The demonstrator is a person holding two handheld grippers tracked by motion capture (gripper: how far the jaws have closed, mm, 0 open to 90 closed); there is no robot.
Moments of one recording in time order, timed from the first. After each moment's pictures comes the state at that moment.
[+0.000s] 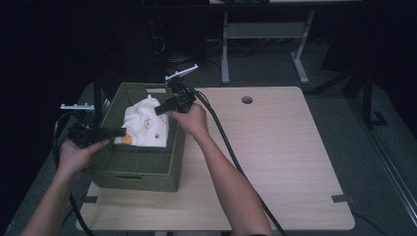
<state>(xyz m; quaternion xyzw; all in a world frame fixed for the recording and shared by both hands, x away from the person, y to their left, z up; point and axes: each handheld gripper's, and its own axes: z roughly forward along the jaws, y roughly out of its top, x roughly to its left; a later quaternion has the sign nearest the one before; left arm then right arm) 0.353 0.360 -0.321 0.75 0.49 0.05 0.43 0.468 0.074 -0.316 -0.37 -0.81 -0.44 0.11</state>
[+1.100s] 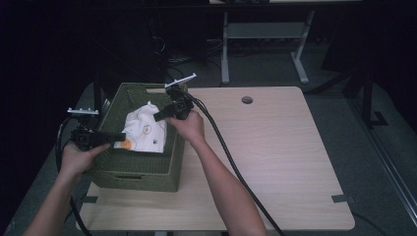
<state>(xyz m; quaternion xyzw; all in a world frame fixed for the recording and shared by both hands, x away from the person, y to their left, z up) 0.359 0.365 -0.339 0.76 0.51 0.05 0.40 0.467 0.082 -0.343 -0.39 -0.80 -0.44 0.12</state>
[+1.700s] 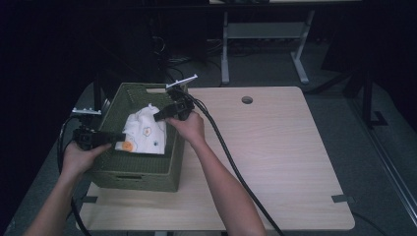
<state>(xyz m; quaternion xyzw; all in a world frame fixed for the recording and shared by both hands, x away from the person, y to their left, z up) 0.364 0.364 -0.343 0.77 0.52 0.08 0.37 0.470 0.080 -0.348 -0.41 -0.79 -0.43 0.12</state>
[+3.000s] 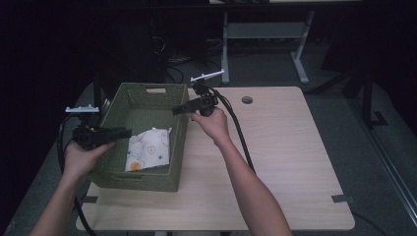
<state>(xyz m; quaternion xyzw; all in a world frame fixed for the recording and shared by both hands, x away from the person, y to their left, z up) 0.345 0.343 -0.319 0.76 0.48 0.07 0.44 0.460 0.010 -0.325 -0.40 -0.78 -0.47 0.11</state>
